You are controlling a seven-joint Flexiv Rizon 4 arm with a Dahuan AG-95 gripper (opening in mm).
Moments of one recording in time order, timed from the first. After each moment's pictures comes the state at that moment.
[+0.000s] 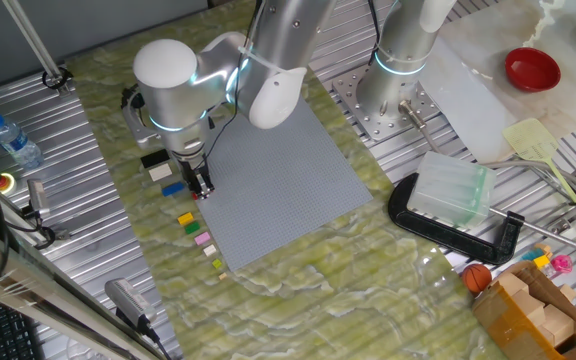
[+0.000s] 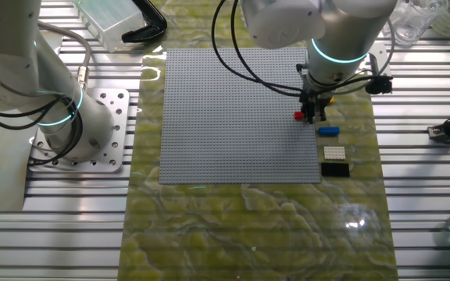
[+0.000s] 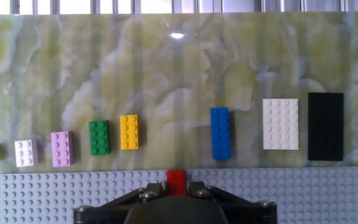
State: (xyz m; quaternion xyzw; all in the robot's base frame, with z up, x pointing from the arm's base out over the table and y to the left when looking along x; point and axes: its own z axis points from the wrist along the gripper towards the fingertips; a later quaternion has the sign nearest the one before) arm 0.562 0.039 0.010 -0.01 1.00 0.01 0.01
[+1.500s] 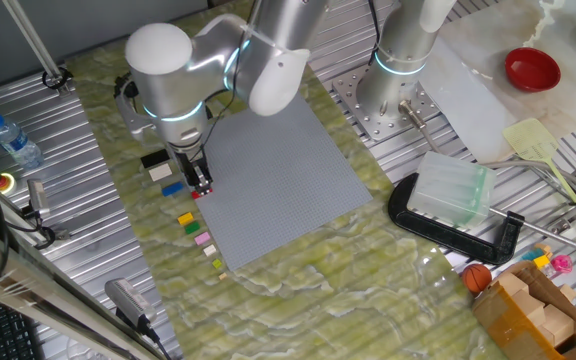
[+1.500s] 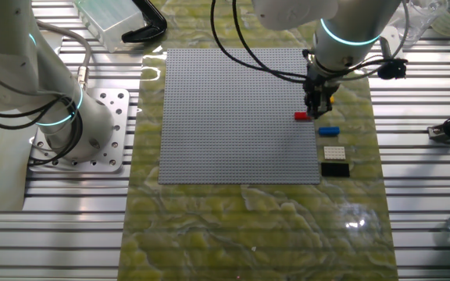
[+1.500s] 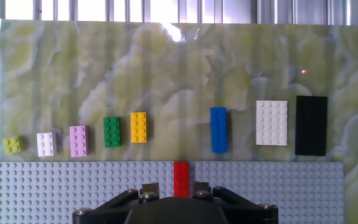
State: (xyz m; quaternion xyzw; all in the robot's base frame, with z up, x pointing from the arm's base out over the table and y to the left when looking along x) arm 0.560 0.044 0.048 -0.01 1.00 0.01 0.01
